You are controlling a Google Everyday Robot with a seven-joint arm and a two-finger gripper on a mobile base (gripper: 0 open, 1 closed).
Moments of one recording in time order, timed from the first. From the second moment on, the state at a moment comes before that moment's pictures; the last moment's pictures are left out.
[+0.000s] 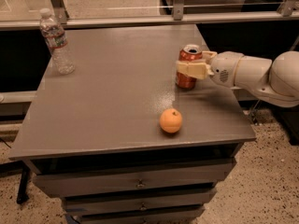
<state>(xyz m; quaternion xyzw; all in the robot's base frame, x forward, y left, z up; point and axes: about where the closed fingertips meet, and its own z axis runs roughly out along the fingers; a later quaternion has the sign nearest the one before) 0.642 -0.122 0.884 -0.31 0.70 0.30 0.56</state>
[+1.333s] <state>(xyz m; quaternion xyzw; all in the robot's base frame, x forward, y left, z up) 0.642 -0.122 0.887 -0.31 0.70 0.30 0.56</state>
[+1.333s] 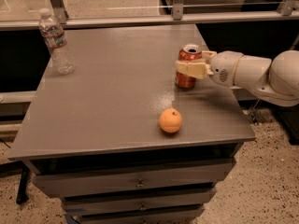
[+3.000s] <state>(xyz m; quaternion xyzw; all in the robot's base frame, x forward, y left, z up) 0.642 -0.122 0.888 -0.31 0.70 0.30 0.56</state>
